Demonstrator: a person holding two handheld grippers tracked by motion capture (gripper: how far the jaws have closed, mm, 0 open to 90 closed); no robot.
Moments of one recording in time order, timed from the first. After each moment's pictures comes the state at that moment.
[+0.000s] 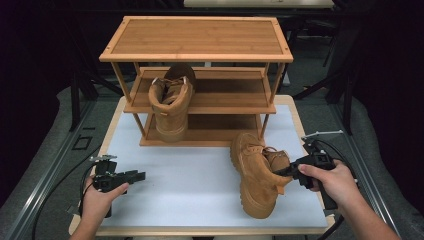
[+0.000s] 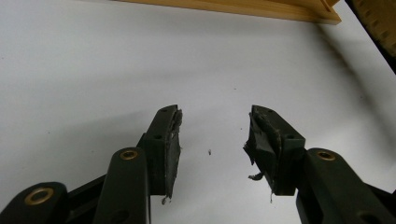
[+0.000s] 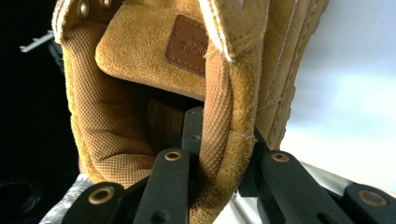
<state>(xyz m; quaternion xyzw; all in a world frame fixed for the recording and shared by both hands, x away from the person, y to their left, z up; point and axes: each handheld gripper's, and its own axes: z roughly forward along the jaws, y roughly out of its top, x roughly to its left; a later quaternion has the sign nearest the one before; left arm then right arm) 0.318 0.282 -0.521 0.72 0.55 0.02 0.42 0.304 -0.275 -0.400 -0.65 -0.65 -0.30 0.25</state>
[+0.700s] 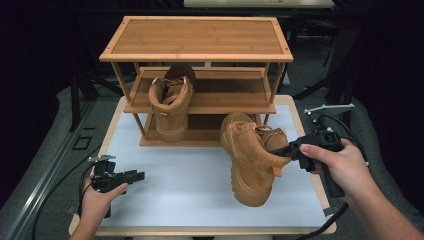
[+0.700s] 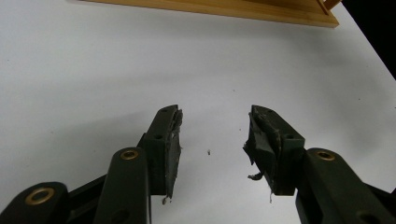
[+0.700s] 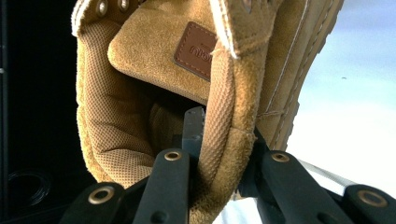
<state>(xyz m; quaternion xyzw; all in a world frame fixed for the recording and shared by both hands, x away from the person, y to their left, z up) 0.316 0.284 -0.519 0.72 0.55 0.02 0.43 0.295 -0.248 -0.311 -0.62 -0.66 -0.36 0.22</state>
